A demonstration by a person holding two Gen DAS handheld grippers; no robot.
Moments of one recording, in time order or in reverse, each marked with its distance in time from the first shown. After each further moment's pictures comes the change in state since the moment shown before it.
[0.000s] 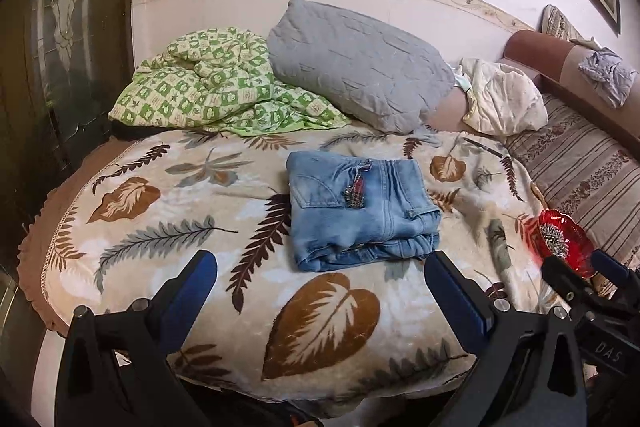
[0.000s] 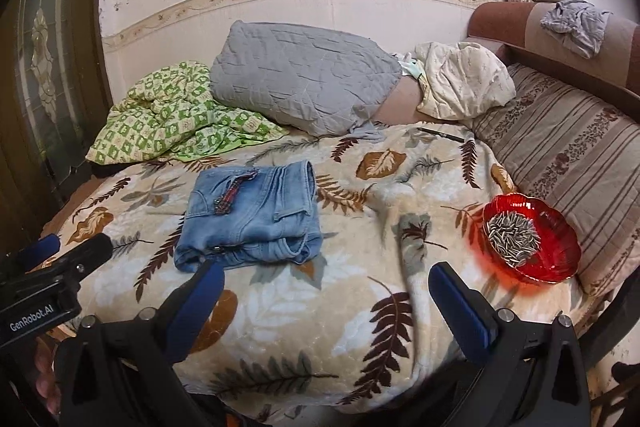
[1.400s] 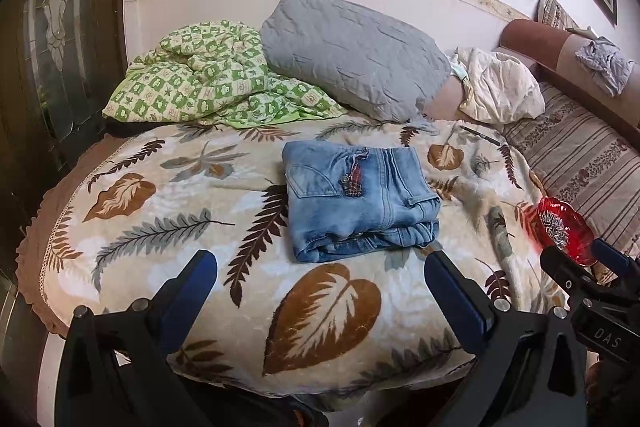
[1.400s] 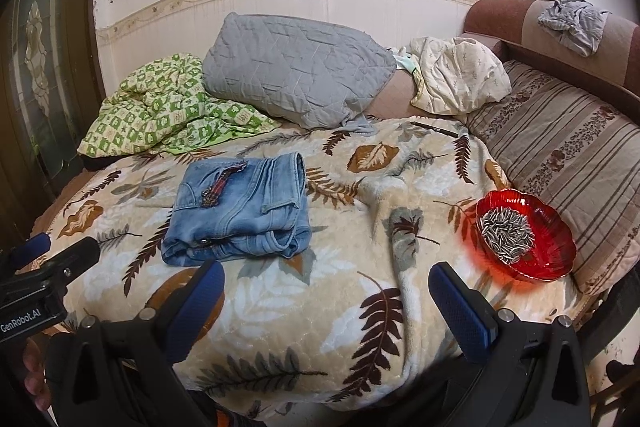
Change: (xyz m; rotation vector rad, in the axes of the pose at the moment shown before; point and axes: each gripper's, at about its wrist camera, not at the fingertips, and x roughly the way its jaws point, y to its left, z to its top) left arm 0.008 0.007 -0.001 0.031 0.032 -0.033; right arm 0.005 -0.004 -0.002 -0.004 0.016 -0.022
